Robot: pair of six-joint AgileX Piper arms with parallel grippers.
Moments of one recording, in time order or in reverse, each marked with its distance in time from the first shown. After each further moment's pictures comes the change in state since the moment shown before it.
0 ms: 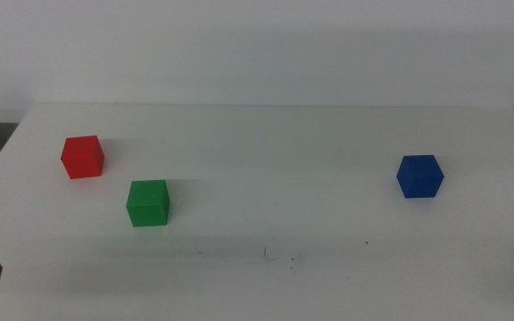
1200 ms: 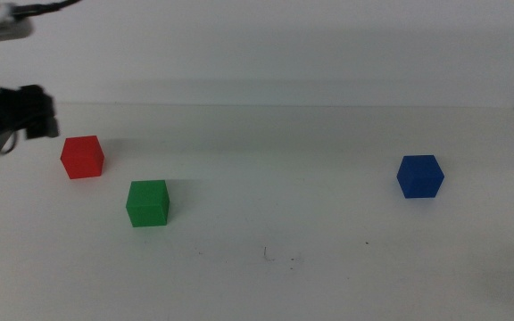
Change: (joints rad) left arm 0.041 1.319 -1.078 -0.108 0.624 -0.083; right arm 0.000 0.000 0.000 0.000 0.000 0.000
